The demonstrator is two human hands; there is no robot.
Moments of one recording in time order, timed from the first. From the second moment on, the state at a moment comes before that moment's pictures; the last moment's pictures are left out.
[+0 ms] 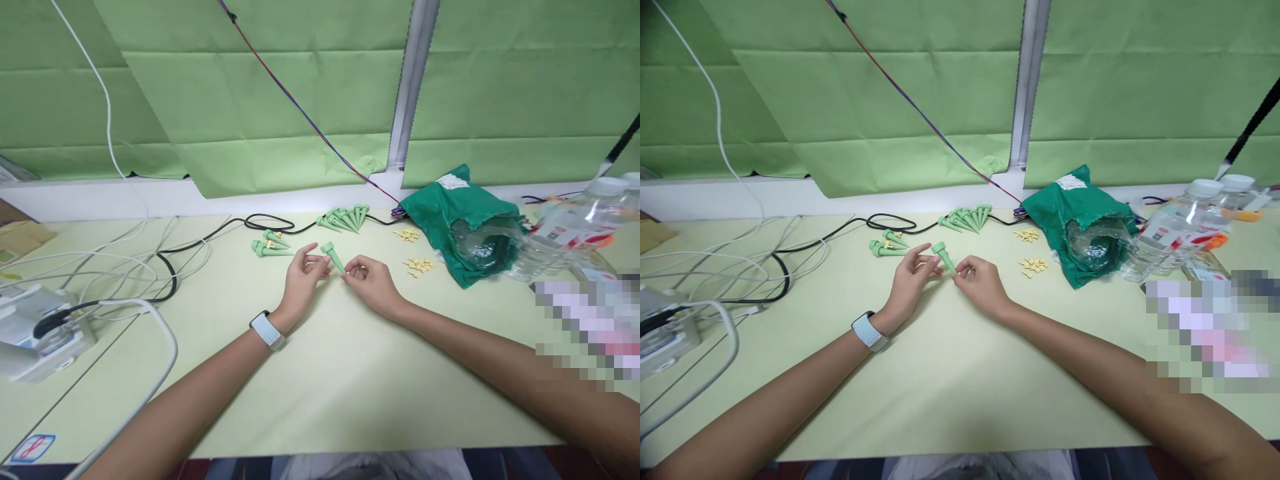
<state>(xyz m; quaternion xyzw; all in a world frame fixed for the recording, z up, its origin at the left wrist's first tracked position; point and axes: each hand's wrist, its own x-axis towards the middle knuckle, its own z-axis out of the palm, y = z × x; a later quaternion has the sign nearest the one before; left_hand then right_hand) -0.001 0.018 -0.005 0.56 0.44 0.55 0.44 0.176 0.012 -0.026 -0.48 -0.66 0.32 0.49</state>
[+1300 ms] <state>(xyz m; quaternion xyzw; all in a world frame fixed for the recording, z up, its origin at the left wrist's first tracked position) -0.004 0.002 0.024 0.69 0.36 0.27 0.57 0.202 -0.029 -0.013 -0.37 -0.83 0.17 0.37</state>
